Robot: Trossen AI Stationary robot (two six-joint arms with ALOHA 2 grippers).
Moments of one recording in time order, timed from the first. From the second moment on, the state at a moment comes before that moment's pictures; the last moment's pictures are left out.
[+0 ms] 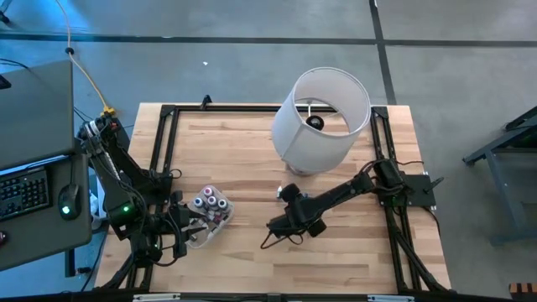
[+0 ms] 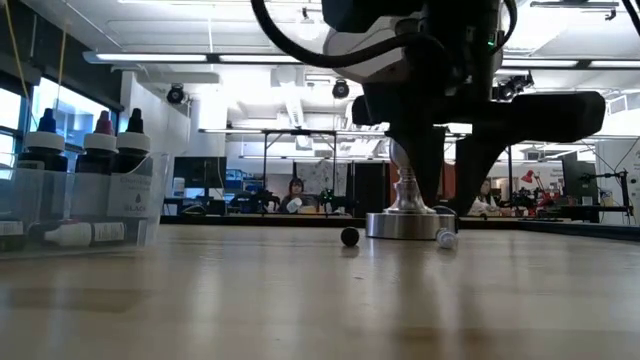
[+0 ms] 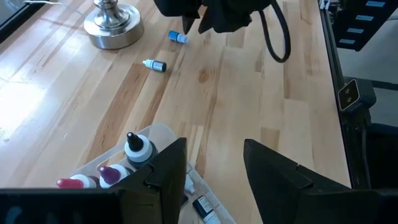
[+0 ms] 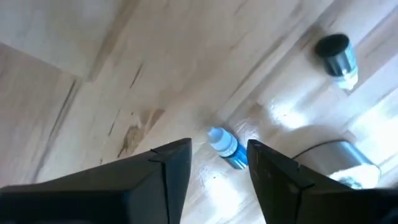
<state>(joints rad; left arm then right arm) -1.05 1.20 1.02 -0.91 -0.87 -1.06 0.35 2.12 1.62 -1.24 0.35 -0.25</state>
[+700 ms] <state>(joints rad) -1.05 1.20 1.02 -0.88 -0.87 -1.05 0.29 2.12 1.48 -1.21 0.38 -0.45</state>
